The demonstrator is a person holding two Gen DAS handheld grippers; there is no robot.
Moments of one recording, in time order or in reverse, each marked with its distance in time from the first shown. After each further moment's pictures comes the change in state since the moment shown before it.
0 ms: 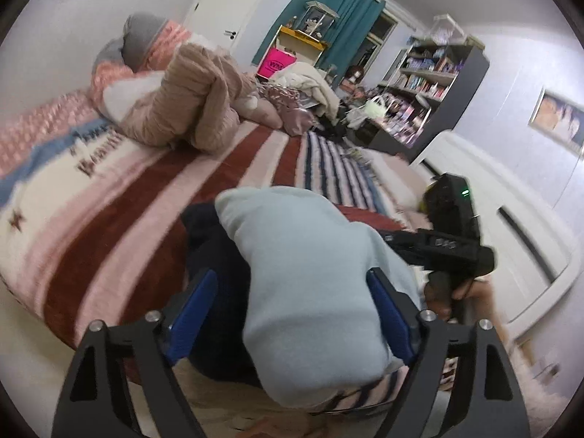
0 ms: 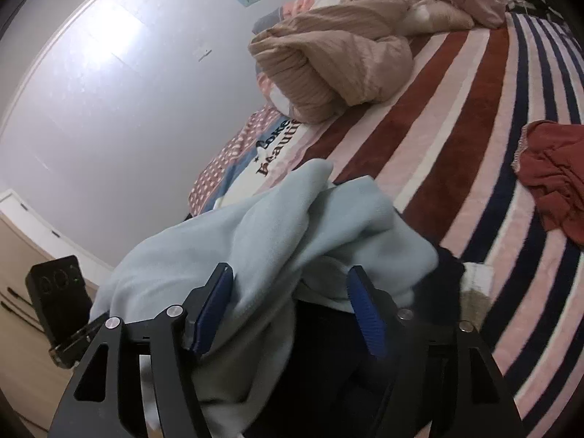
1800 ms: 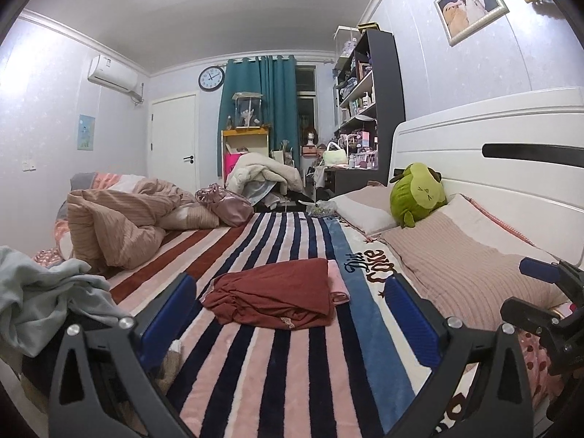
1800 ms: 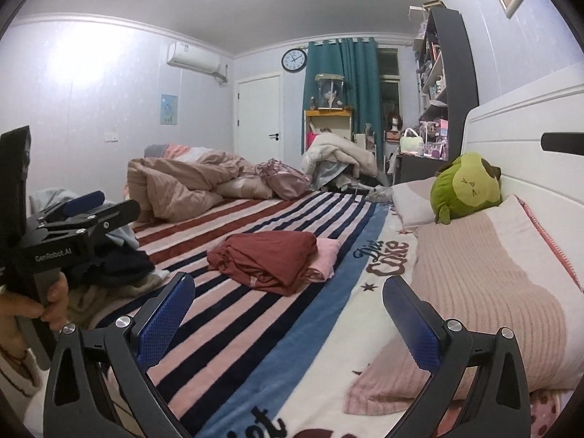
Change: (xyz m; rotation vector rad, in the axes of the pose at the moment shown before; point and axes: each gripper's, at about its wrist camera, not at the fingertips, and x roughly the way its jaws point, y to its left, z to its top) left arm 0.116 -0.391 -0.145 0.436 -0.409 0.138; right arm -0.373 -0.119 -0.269 -0.331 -0.680 -0.700
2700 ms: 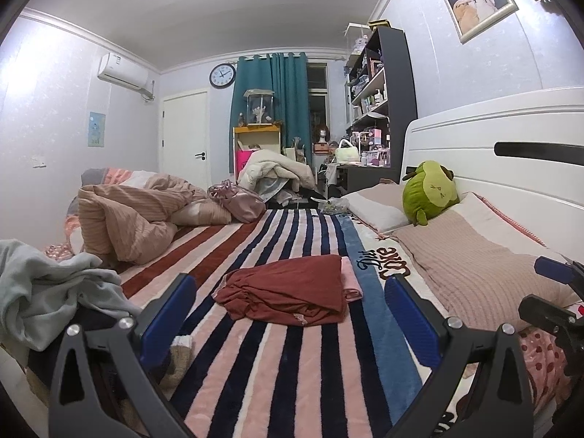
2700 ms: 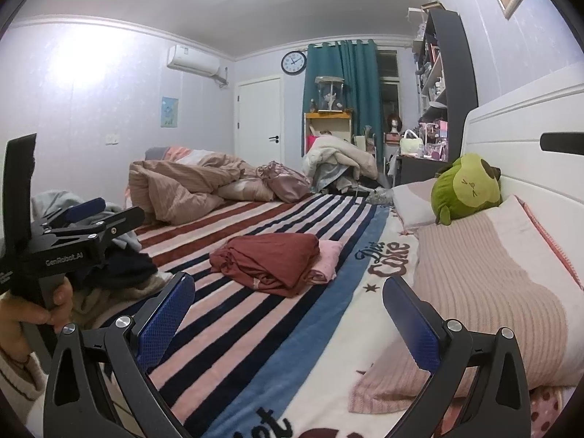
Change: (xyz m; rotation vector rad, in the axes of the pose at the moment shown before) left arm 0.004 0.013 -0.003 -0.012 0.011 0.056; right arm -0.002 -0.003 0.000 -0.003 -0.006 0.013
